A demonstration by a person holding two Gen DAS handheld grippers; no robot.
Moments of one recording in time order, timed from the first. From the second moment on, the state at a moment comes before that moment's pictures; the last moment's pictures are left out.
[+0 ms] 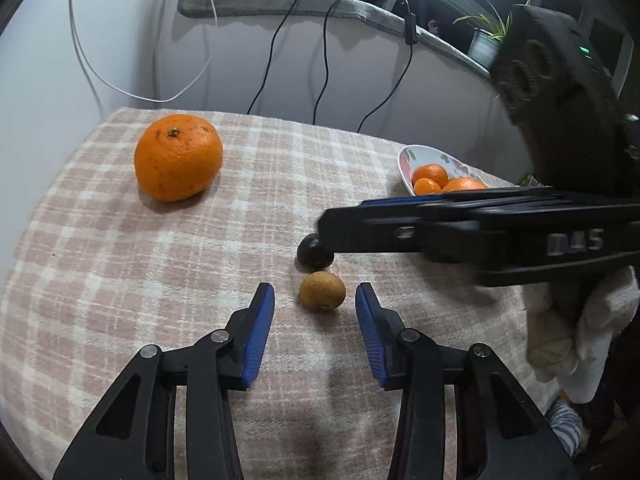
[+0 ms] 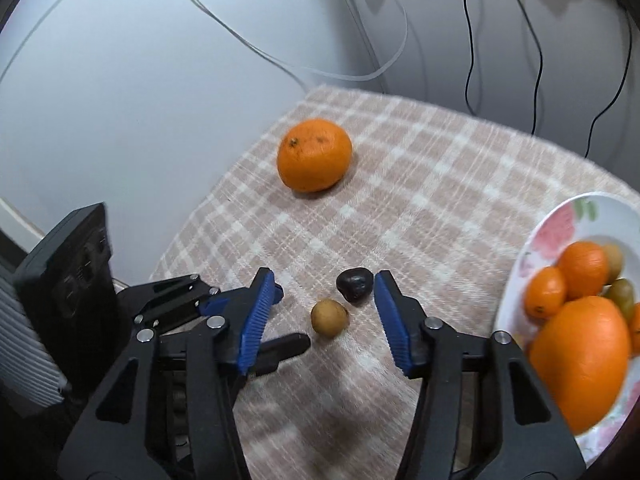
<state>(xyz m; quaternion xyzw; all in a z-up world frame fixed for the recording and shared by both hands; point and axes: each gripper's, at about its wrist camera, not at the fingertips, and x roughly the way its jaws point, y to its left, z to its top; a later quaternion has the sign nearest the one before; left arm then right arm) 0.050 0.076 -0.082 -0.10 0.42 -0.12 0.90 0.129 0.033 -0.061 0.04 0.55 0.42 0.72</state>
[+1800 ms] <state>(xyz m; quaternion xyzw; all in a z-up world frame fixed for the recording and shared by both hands) 0.062 0.070 -0.076 -0.10 0.41 -0.12 0.90 0.134 0.011 -0.053 0.04 0.54 0.39 0.75</state>
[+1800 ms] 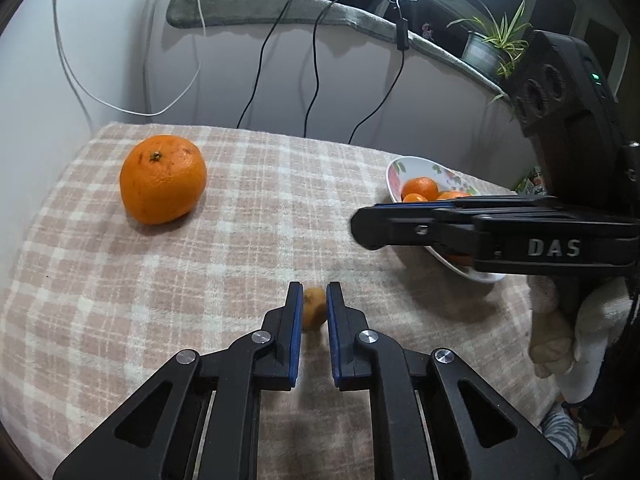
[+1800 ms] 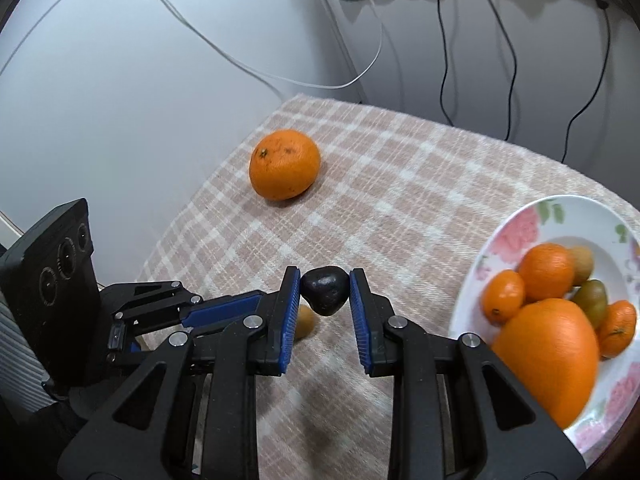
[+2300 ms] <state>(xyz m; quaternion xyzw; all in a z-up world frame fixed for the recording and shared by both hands) 0.067 0.054 -0.086 -0.05 0.43 -0.09 0.90 0.126 -0.016 -0.046 0.04 0.53 0.38 0.76</state>
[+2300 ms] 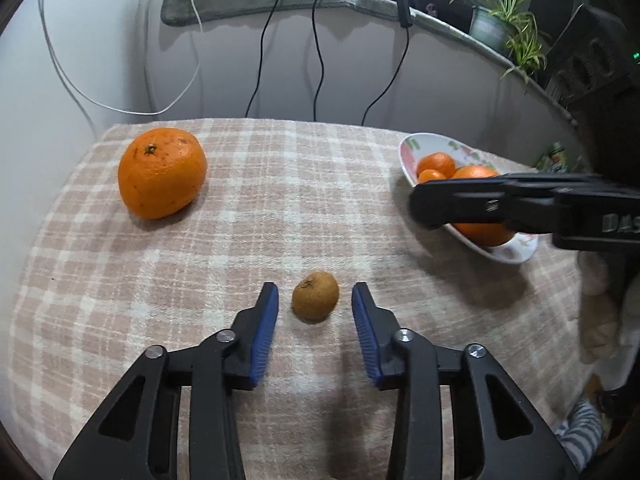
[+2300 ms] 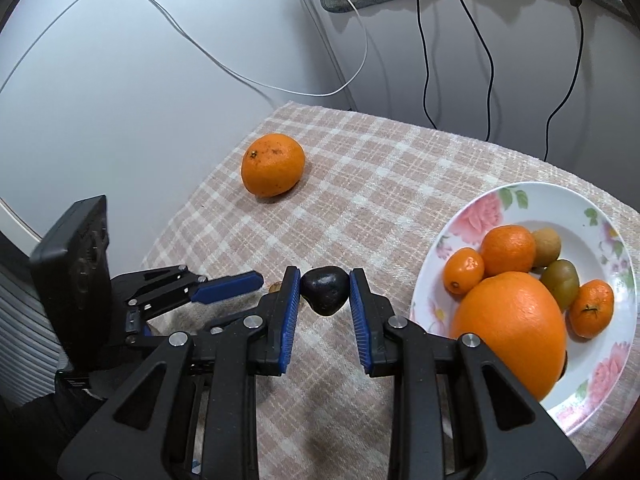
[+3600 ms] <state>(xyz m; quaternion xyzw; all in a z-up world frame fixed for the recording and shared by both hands) 0.110 0.011 -0.056 -0.03 0.41 -0.13 0.90 0.138 -0.163 -0.031 0.06 0.48 0.27 0.83</state>
